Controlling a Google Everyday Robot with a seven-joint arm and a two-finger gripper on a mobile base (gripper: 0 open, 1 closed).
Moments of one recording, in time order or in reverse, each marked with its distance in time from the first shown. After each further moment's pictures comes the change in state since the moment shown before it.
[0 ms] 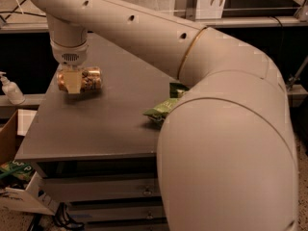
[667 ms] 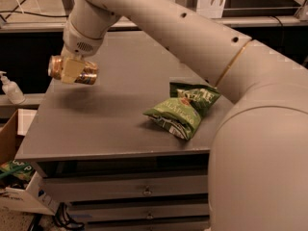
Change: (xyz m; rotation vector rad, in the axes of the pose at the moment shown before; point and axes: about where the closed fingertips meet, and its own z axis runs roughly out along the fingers) arm -0.014 -0.006 -0.040 0.046 -0.388 0.009
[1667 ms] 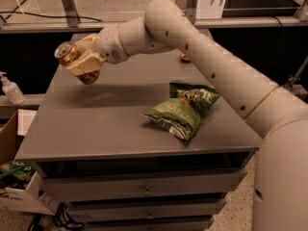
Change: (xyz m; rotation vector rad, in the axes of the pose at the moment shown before) arm 0.017 -0.020 -0.031 0.086 -0.596 0.146
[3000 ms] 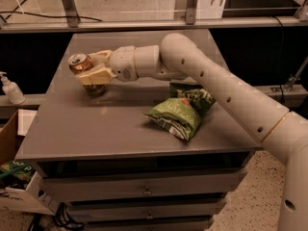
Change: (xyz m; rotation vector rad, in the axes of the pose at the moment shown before) arm 0.043 0.010 -0.011 0.088 -0.143 0.130
